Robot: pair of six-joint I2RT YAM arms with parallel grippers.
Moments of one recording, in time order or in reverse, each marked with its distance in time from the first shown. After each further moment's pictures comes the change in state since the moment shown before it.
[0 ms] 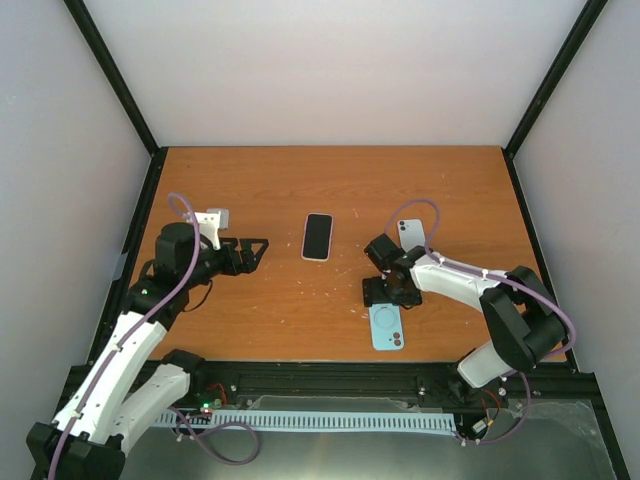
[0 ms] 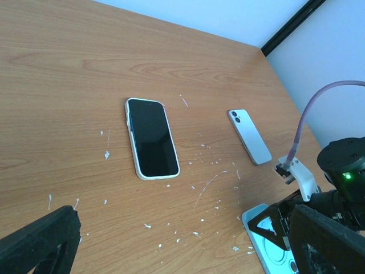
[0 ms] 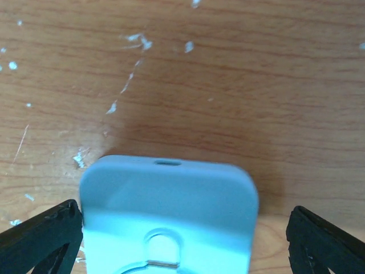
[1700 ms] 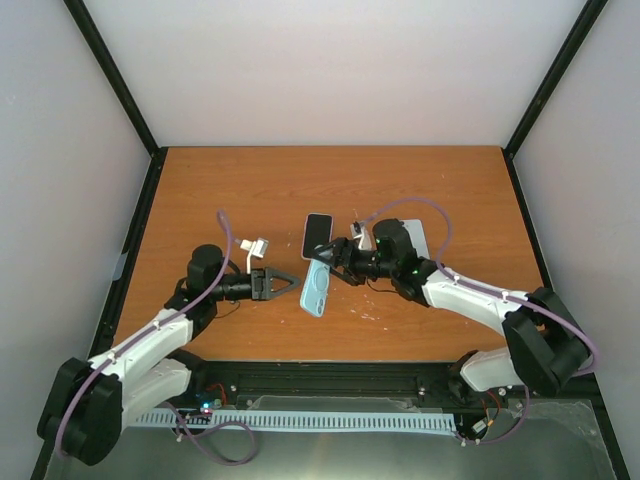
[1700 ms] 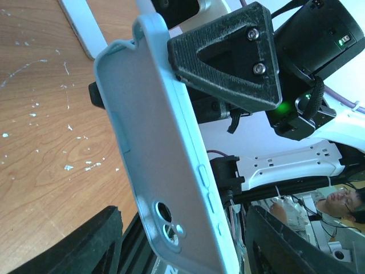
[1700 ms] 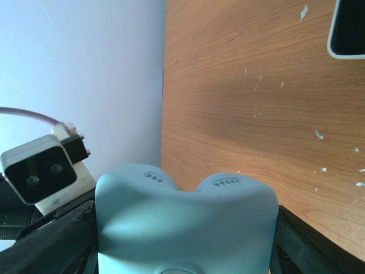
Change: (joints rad) left arm -0.105 0.192 -0.395 0.761 0.639 -0.474; right arm 0.044 -0.158 -0.116 0.906 -0.594 0.593
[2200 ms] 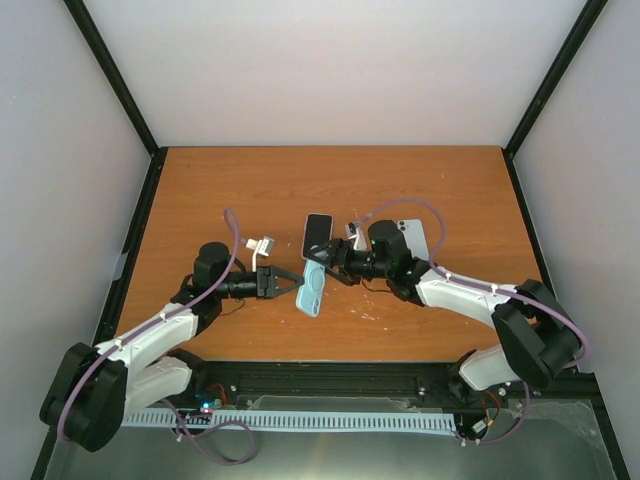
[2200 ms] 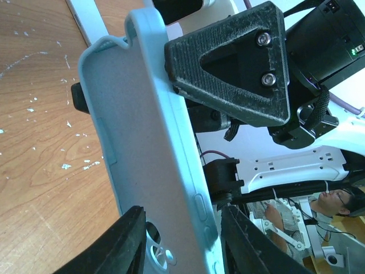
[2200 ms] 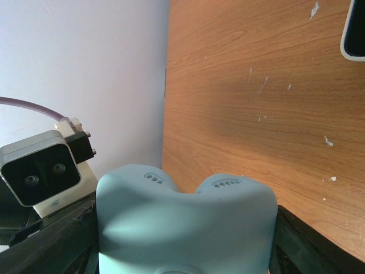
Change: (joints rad) left arm -0.026 0.083 0.016 0.062 -0.011 -0.047; right arm 0.020 0.056 0.000 0.085 -0.001 0.006
